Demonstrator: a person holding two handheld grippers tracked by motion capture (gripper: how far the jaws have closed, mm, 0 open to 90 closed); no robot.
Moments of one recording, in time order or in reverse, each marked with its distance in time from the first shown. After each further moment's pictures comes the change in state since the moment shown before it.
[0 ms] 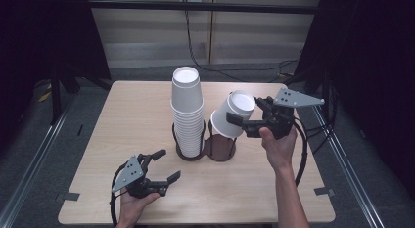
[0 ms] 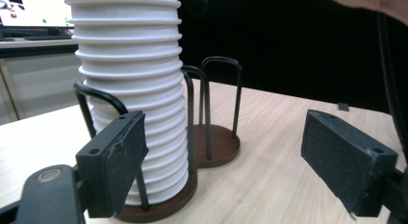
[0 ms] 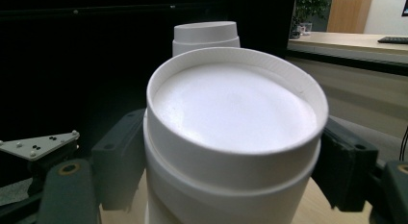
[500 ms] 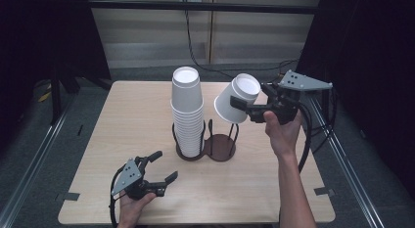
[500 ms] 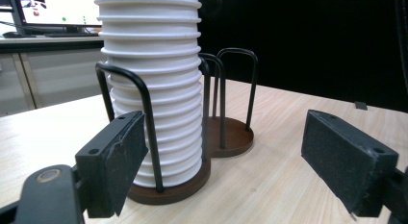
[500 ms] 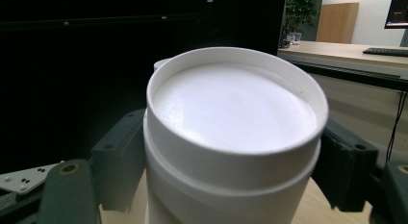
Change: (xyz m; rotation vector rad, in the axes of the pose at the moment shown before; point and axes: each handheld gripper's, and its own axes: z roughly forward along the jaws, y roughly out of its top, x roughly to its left) left arm 0.001 -0.013 -0.005 0.002 0.057 -0.011; right arm -0.015 0.031 0.000 -0.024 -0.030 -0.007
